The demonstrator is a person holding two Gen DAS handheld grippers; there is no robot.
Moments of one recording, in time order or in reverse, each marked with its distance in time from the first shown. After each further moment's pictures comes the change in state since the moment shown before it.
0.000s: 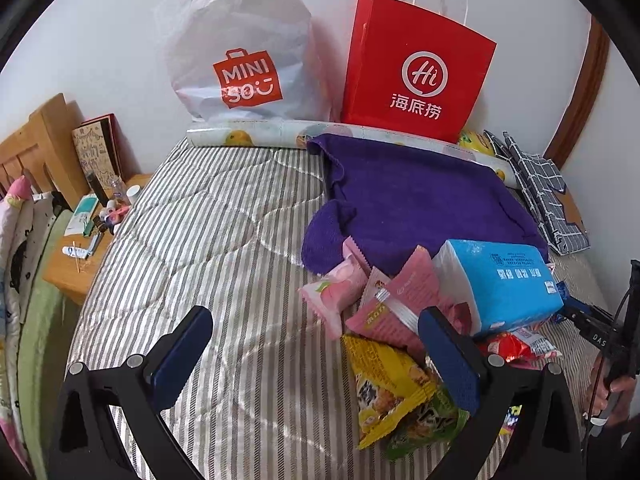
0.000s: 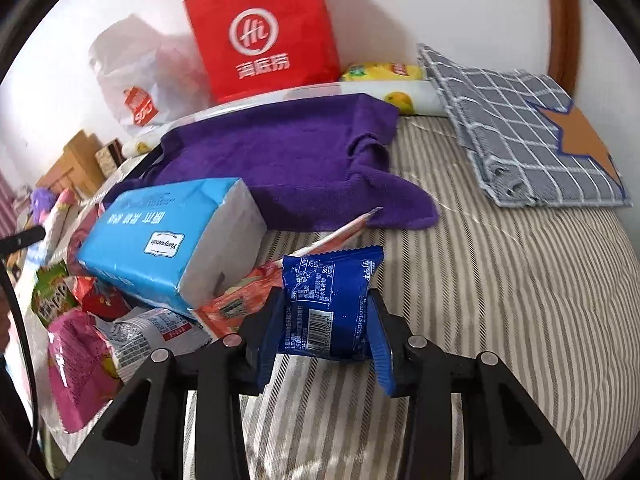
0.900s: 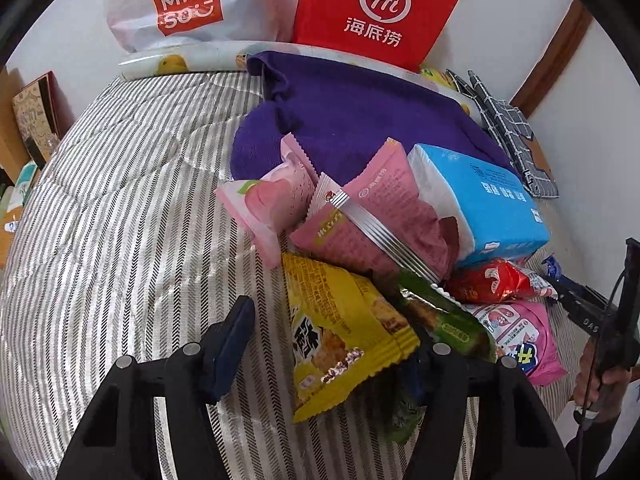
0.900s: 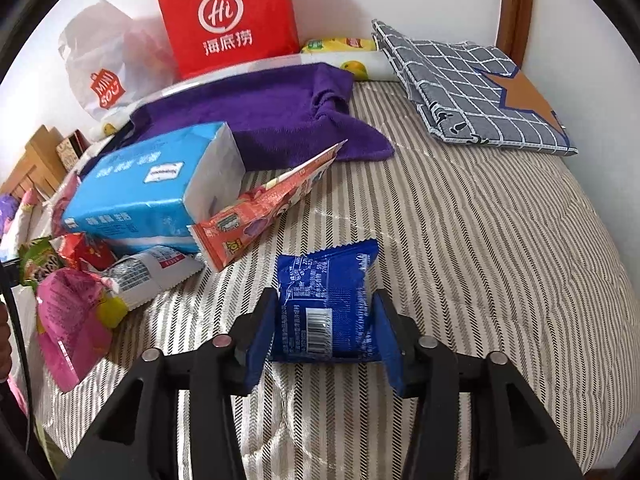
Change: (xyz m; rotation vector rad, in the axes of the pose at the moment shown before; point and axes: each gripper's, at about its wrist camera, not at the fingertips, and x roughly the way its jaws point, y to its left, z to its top) left arm 0.049 -0.015 -0.032 0.047 0.180 -0.189; right arm -0.014 0.018 -0.040 0.031 0.079 -0.171
